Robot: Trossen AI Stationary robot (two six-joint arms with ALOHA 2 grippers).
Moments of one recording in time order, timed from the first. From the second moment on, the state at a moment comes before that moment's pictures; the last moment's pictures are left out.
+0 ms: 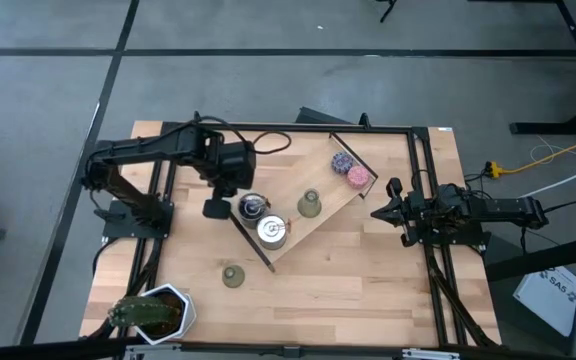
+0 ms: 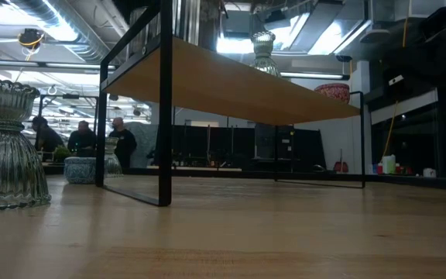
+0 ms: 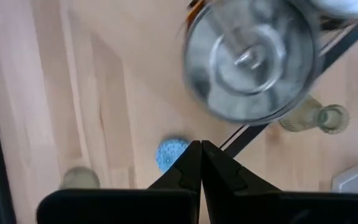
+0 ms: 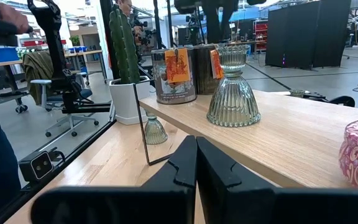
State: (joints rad) left arm 0.09 1.50 1.69 -1.48 0.02 0.15; right arm 0.06 0.00 0.01 0.03 -0.11 0.10
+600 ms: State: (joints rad) left arm 0.25 1.40 1.38 -1.35 0.02 -0.03; right arm 0.06 0.00 0.01 0.03 -0.11 0.10
